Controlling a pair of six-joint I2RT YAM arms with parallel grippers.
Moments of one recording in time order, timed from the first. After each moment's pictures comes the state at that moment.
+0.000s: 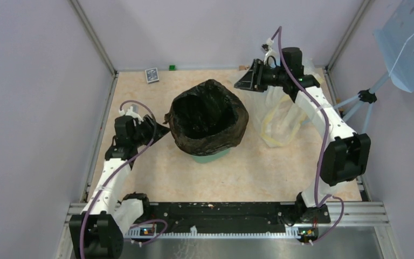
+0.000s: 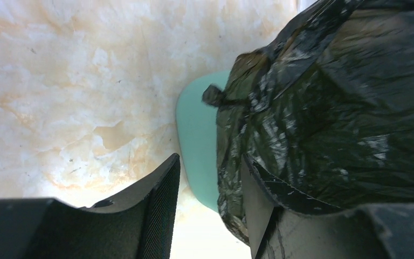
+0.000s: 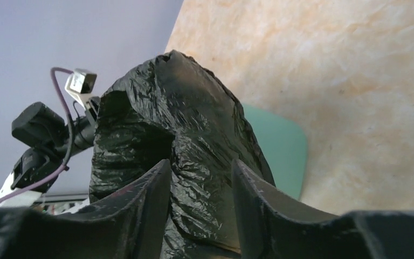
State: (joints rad) left arm 0.02 0.94 0.60 -0.21 0.40 -0.69; right arm 0.26 1.64 1.58 -0.41 -0.73 0.50
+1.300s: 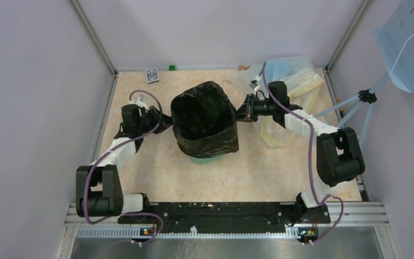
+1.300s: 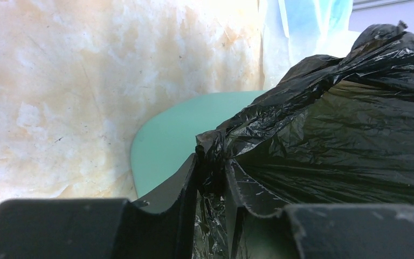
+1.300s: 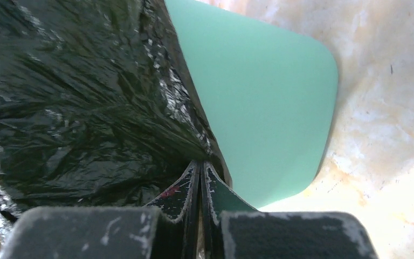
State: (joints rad) left arm 0.03 1.33 0.68 0.13 0.59 -0.81; right arm 0.31 1.64 1.06 0.01 -0.90 0.69
